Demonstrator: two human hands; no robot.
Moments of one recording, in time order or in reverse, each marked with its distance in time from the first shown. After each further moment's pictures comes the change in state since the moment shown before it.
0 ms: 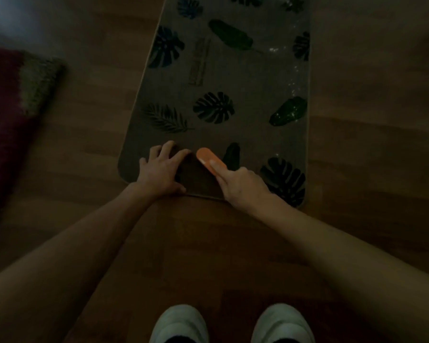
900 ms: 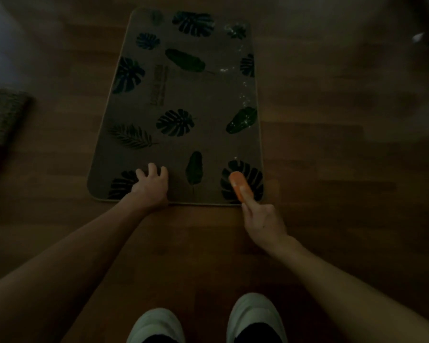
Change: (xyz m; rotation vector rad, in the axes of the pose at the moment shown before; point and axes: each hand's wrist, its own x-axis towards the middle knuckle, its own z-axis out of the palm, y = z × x) left_hand -0.012 0.066 0.000 0.060 -0.162 -0.052; right_hand -0.124 0.085 0.035 0.270 0.215 0.268
